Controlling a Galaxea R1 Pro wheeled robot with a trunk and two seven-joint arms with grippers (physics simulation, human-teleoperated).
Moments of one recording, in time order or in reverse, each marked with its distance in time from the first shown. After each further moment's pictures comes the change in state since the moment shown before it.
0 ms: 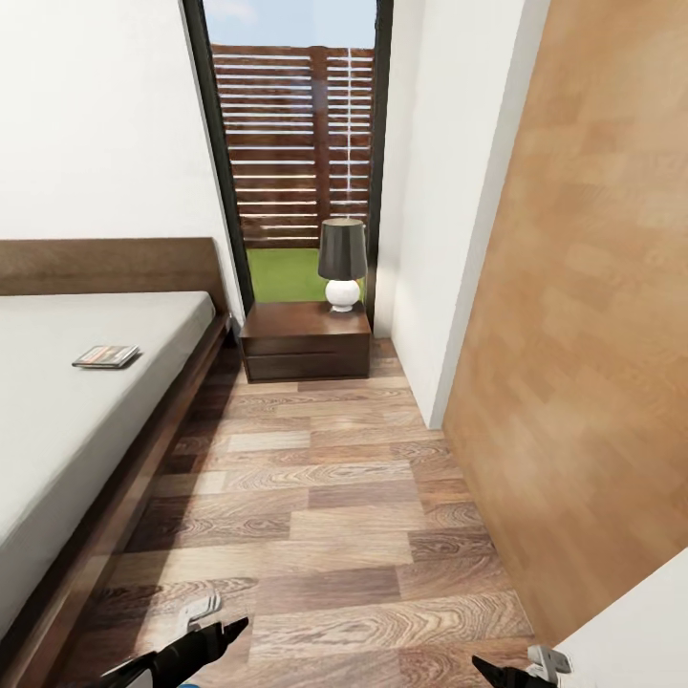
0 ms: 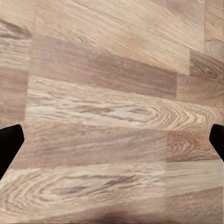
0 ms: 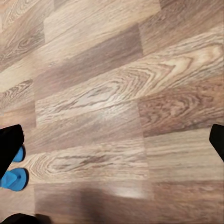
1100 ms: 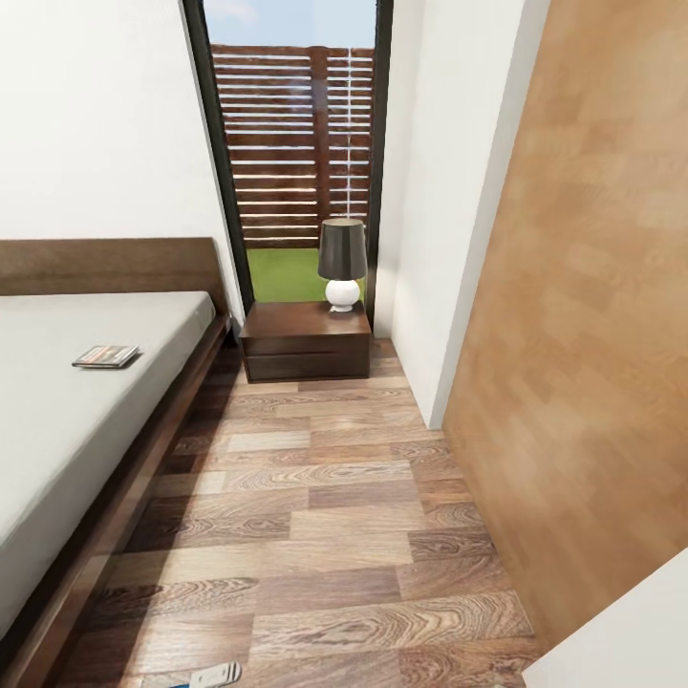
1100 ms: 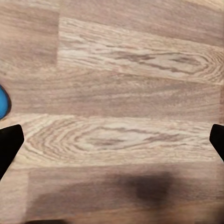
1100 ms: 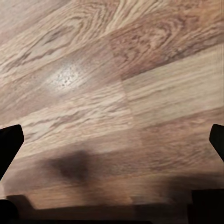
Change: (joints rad) left arm 0.138 -0.108 0.006 -0.001 -0.134 -0.145 0.276; right arm 0.000 0.160 0.007 0.100 0.061 0.000 -0.405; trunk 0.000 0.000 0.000
